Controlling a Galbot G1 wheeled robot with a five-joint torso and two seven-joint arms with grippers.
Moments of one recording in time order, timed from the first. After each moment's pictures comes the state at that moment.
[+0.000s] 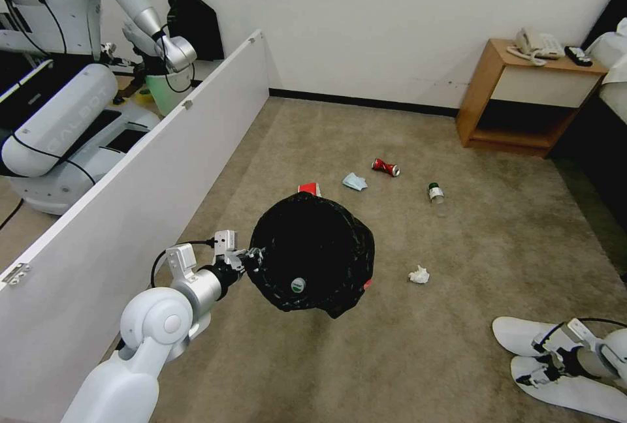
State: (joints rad) left arm 1.18 -1.13 -0.41 -2.04 -1.01 0.67 -0.14; right arm -0.75 0.71 0.00 0.51 0.13 -0.19 -0.94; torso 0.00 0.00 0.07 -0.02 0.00
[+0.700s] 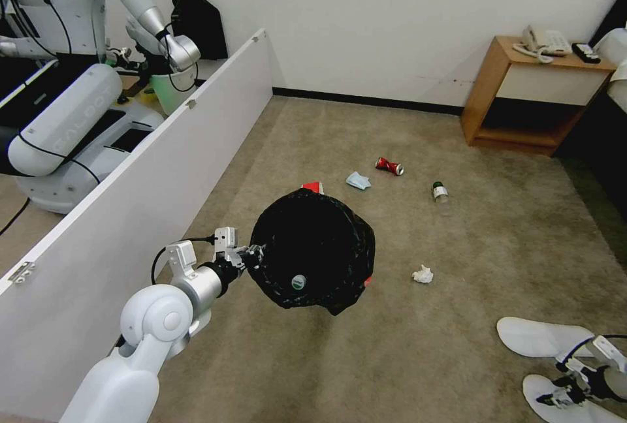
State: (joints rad) left arm 1.18 -1.12 -0.40 -2.05 -1.01 0.67 -0.15; right arm -0.95 0.59 0.09 0.69 0.23 -0.25 -0.94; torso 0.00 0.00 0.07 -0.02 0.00
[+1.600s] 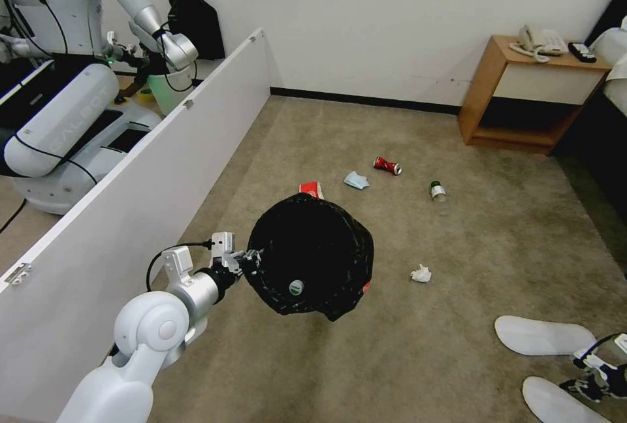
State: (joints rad) left arm 1.23 -1.11 -0.43 -2.08 -1.01 0.67 -0.15; right arm -1.02 0.56 0.17 0.76 0.26 -0.25 -0.89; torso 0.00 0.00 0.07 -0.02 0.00
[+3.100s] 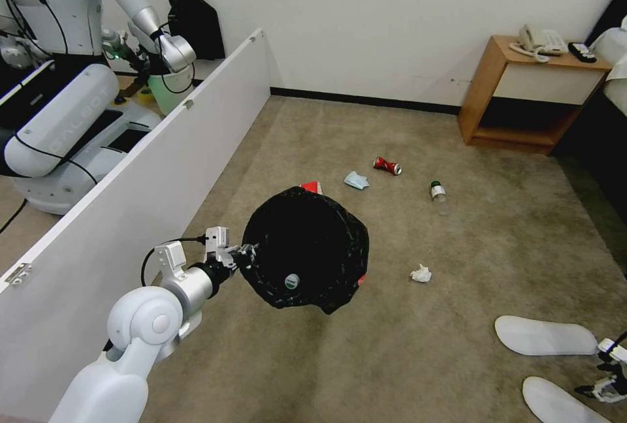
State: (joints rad) left arm 1.21 -1.11 -0.45 -2.07 -1.02 0.67 -0.13; right arm -1.22 0.41 0.29 0.97 0.31 -0.29 -0.85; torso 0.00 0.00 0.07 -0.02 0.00
